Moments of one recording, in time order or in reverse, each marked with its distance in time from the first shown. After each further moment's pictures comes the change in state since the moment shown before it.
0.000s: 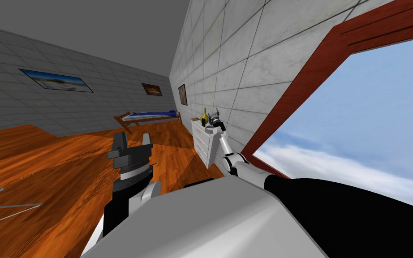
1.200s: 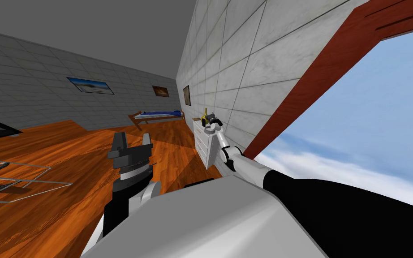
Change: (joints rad) left arm 0.000 0.000 0.000 0.000 0.000 0.000 0.000; right arm -0.206 0.019 -0.071 0.296 -0.093 0.213 -0.177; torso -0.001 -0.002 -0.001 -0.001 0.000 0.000
